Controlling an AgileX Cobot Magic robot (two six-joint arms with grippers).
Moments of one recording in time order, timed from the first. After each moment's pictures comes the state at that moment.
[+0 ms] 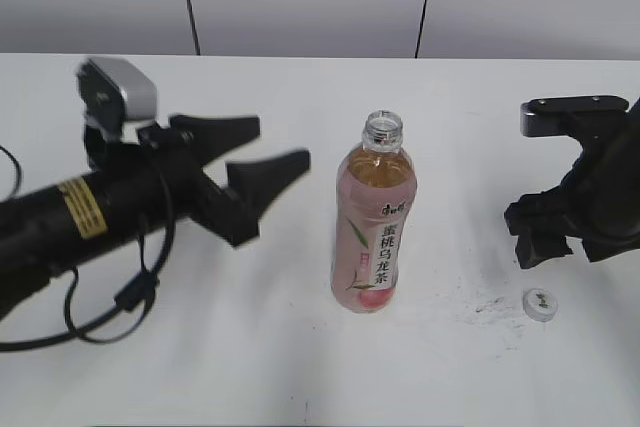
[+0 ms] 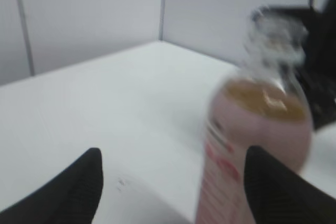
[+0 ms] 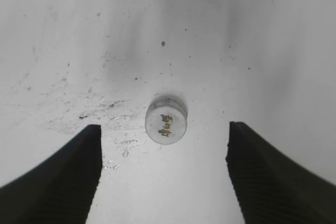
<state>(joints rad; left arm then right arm) -0.49 1.80 -0.49 0.51 -1.19 -0.29 0.29 1.64 -0.84 -0.01 0.66 0.12</state>
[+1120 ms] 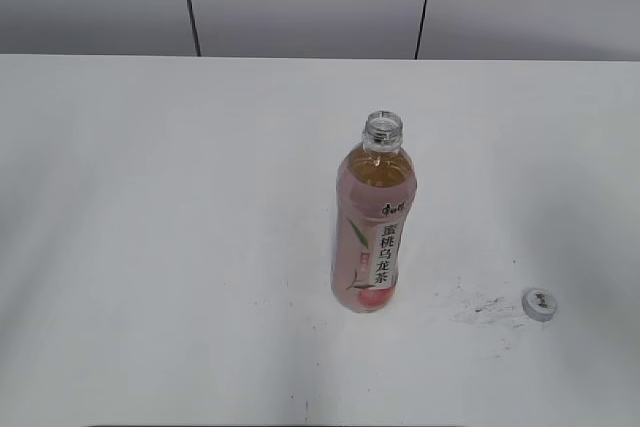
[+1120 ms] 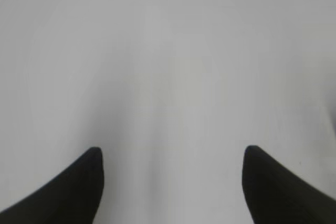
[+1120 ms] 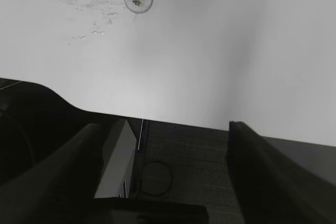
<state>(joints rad) -0.14 0.62 -0.77 0.13 0.90 -0.27 0.29 1.11 -0.84 -0.02 1.17 0.02</state>
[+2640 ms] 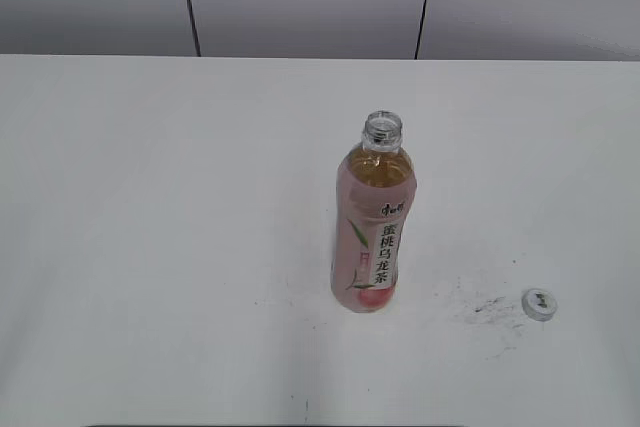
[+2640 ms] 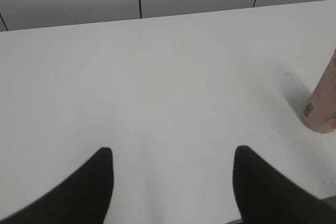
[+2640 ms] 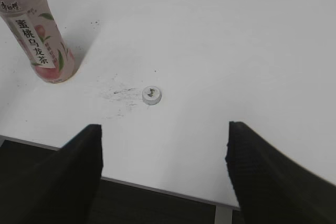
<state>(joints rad) -0.14 -0.01 -0.56 -0.01 1.03 0.02 0.29 -0.01 -0.51 -0.01 1.11 -0.07</state>
